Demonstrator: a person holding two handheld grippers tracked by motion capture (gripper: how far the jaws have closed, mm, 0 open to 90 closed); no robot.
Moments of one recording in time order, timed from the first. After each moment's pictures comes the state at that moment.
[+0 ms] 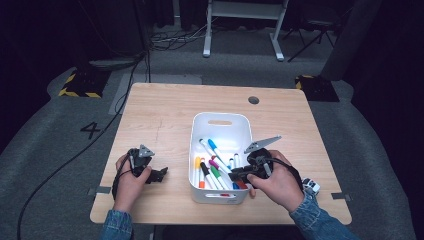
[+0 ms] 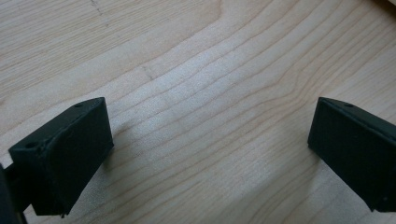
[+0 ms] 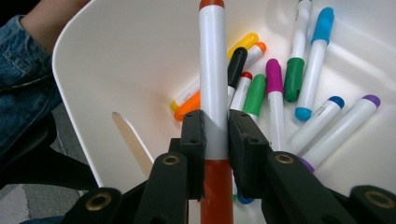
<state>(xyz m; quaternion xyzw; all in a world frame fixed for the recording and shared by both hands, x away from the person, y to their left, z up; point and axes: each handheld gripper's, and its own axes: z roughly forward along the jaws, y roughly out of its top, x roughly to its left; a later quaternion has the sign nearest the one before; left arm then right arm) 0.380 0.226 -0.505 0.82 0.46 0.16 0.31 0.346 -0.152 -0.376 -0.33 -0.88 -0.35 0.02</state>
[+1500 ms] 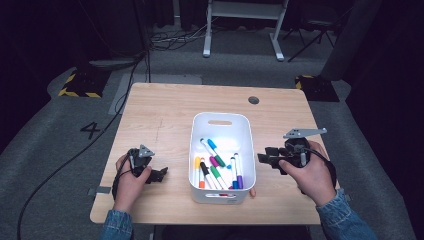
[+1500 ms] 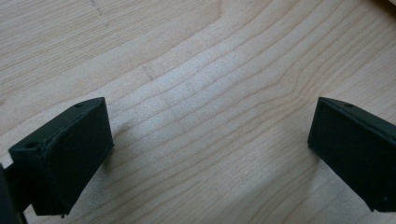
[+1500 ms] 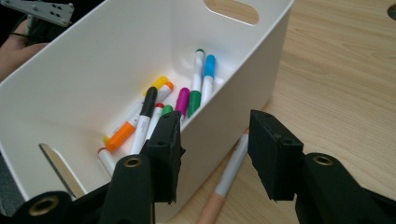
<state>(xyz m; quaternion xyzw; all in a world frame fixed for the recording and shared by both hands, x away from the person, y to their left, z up) 0.380 0.226 -0.505 0.82 0.46 0.16 0.31 0.360 -0.231 -0.352 -0.41 -0.81 -0.41 -0.08</state>
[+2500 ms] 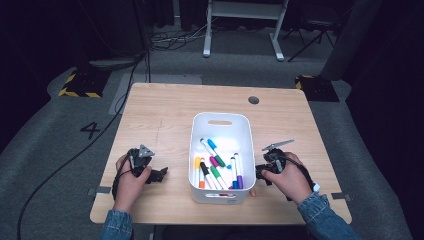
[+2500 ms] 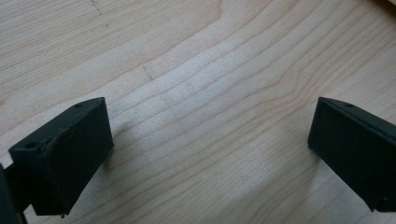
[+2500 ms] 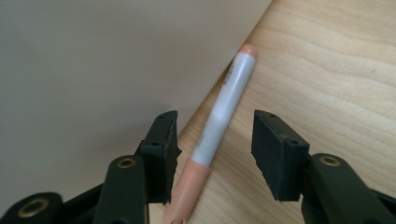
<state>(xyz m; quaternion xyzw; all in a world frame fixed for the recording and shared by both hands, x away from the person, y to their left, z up) 0.380 0.226 -0.505 0.82 0.46 0.16 0.31 0.389 -0.214 -0.450 -0.44 -0.85 -0.29 -0.01</state>
